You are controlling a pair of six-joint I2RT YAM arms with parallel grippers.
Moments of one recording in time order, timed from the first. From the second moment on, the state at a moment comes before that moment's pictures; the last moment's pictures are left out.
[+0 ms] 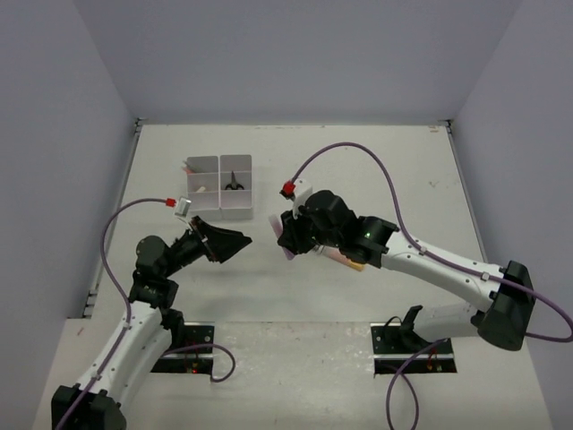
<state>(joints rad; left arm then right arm) -0.22 0.57 0.22 0.42 0.74 -0.95 1.00 1.30 1.08 -0.38 0.00 0.35</state>
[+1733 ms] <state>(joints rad) -0.38 1.17 0.71 0.03 -0.95 -0.74 1.07 0.77 0.81 -0.49 0.48 0.58</state>
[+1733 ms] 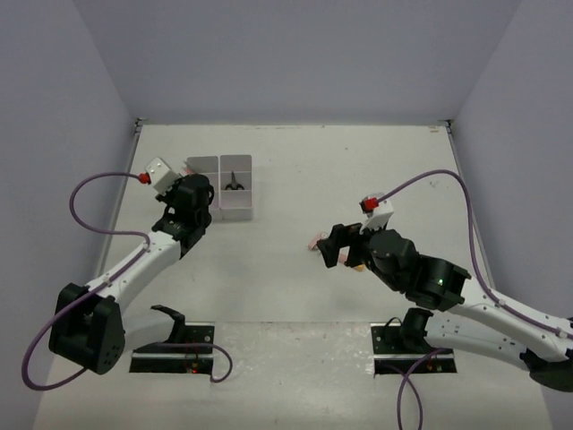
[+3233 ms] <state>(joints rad) -0.29 0.81 0.65 0.04 -0.34 -0.72 0.80 1.40 0.98 -0.83 0.17 0.20</state>
